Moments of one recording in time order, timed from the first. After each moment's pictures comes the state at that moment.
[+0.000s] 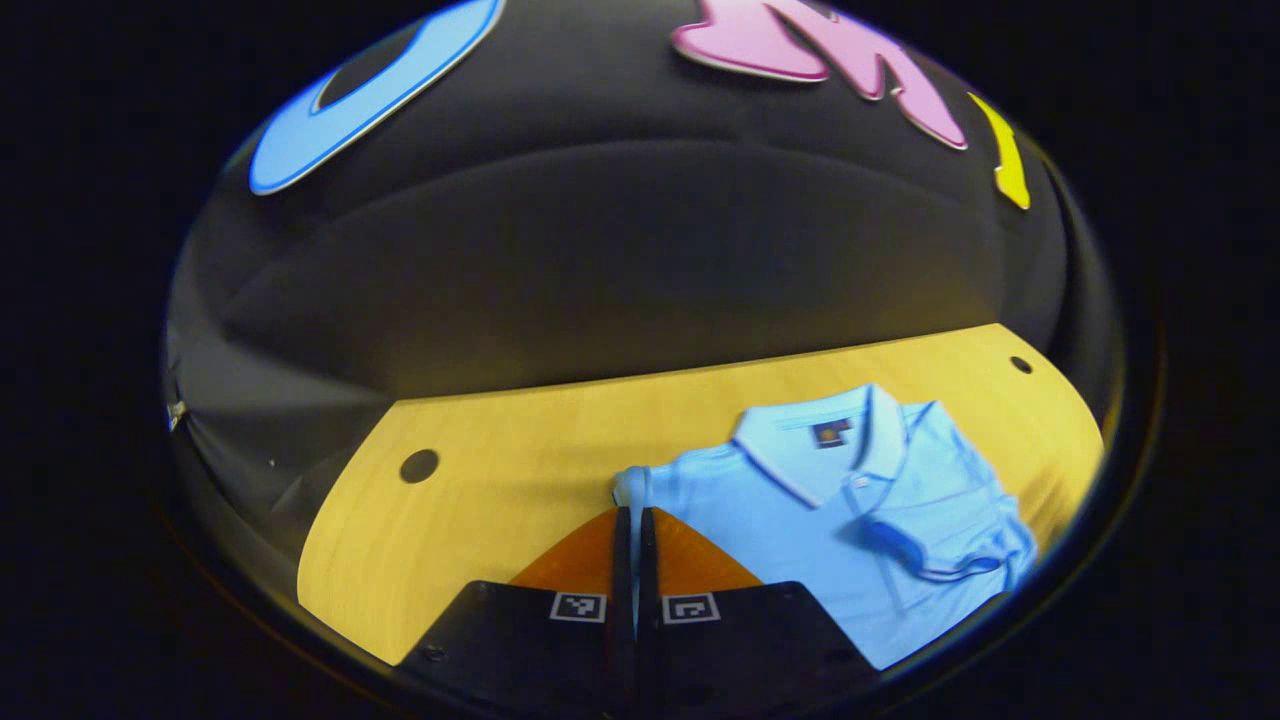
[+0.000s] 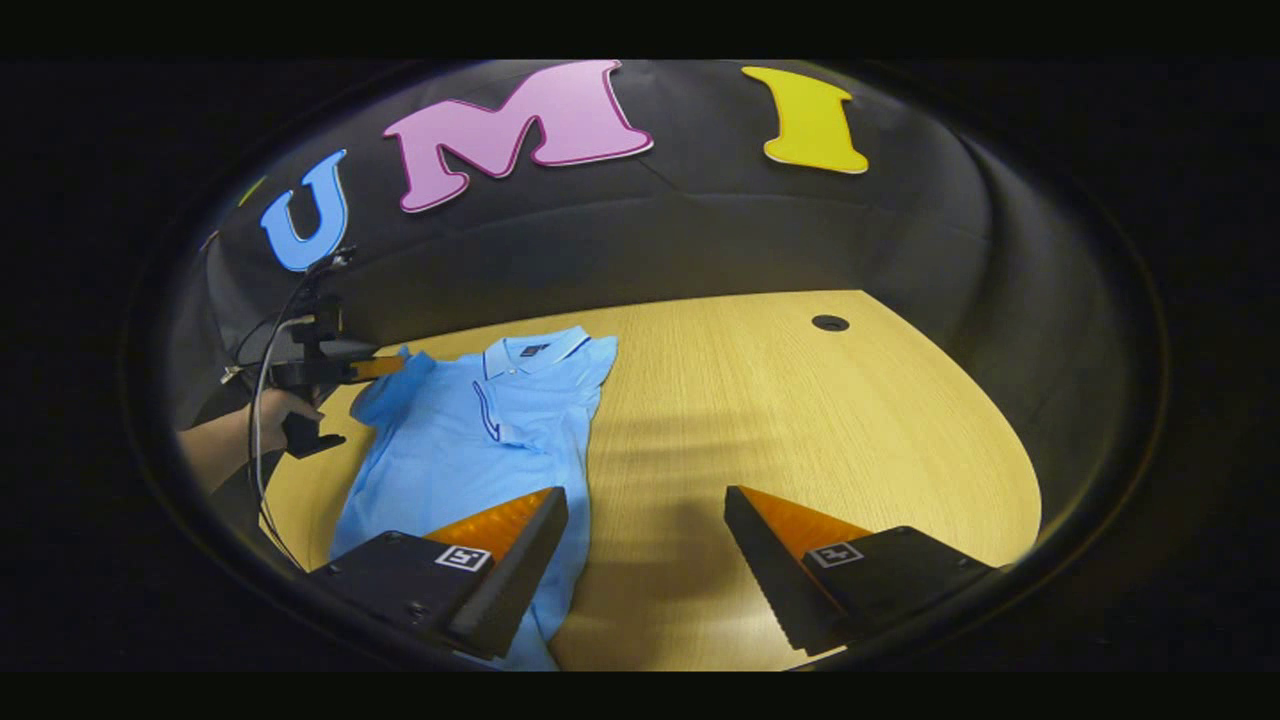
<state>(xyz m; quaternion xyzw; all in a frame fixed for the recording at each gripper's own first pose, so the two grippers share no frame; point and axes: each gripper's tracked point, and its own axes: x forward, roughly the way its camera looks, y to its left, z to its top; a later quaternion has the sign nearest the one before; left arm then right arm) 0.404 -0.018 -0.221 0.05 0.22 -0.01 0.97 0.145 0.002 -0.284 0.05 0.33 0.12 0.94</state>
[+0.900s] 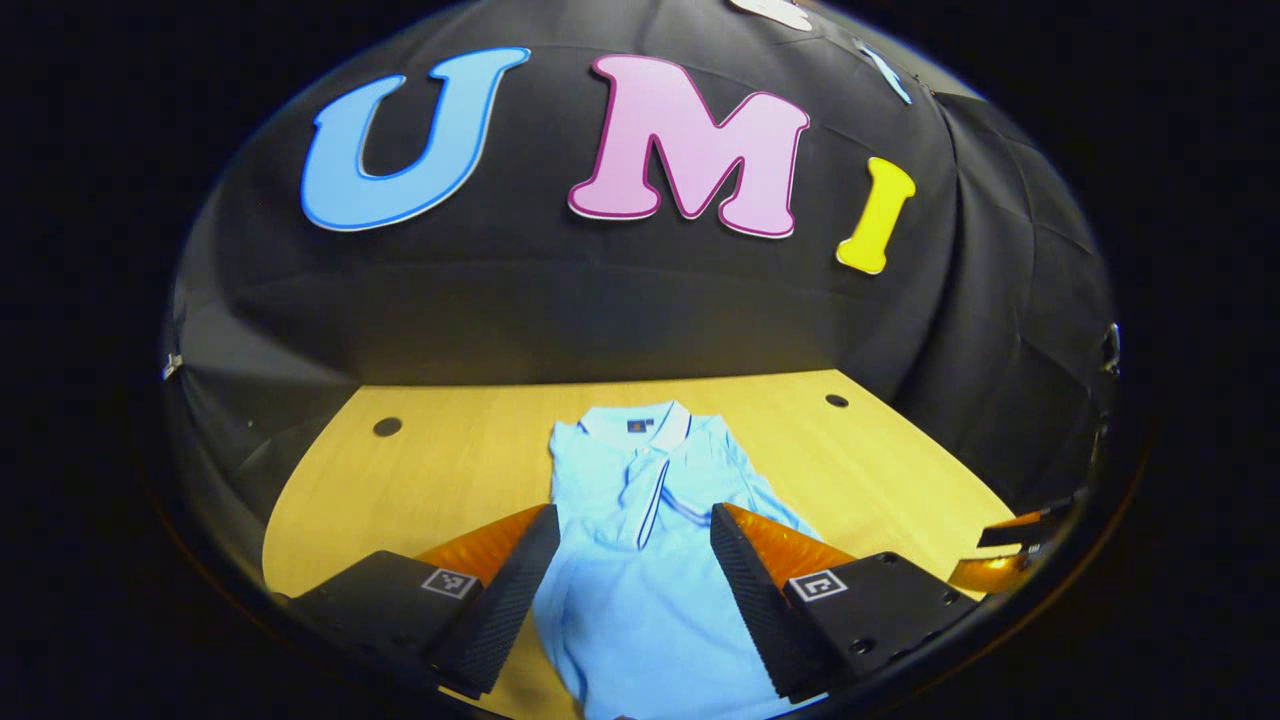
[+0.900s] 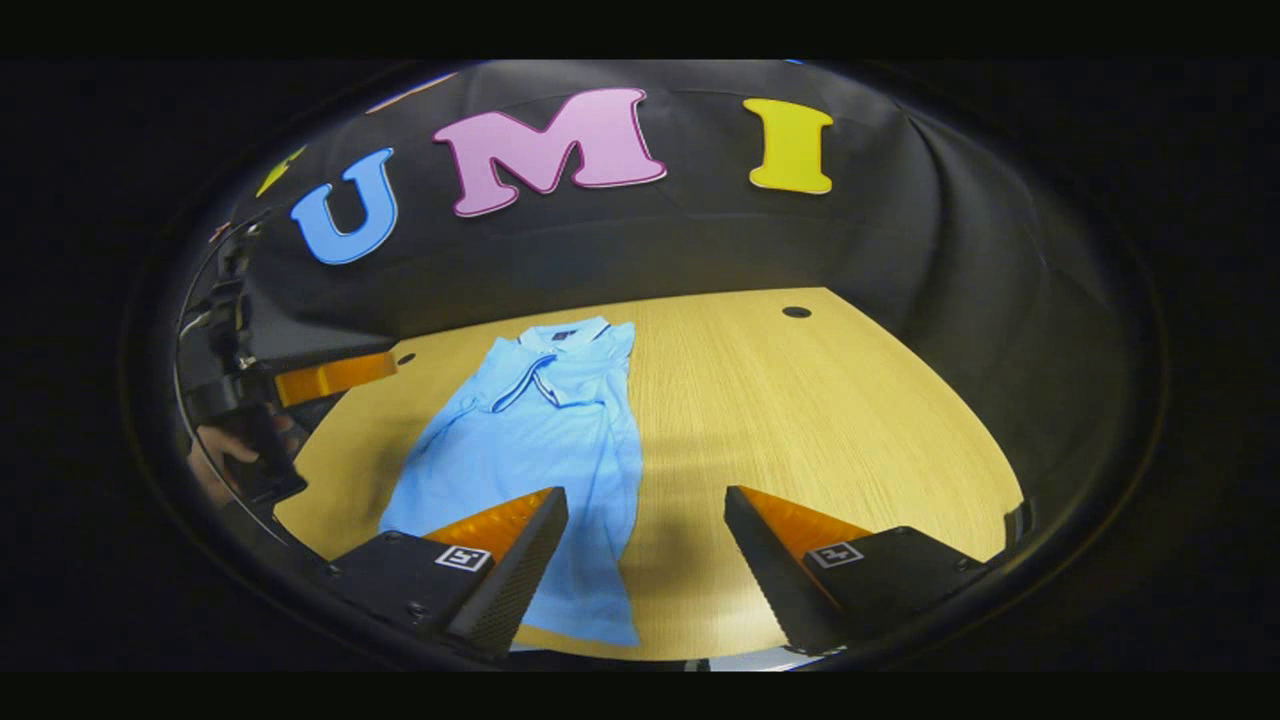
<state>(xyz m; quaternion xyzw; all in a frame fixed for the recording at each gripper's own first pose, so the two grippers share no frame) 0.146 -0.062 -0.160 -0.03 0.19 -0.09 0.98 -0.002 0.019 -0.245 0.05 0.34 0.09 0.94</state>
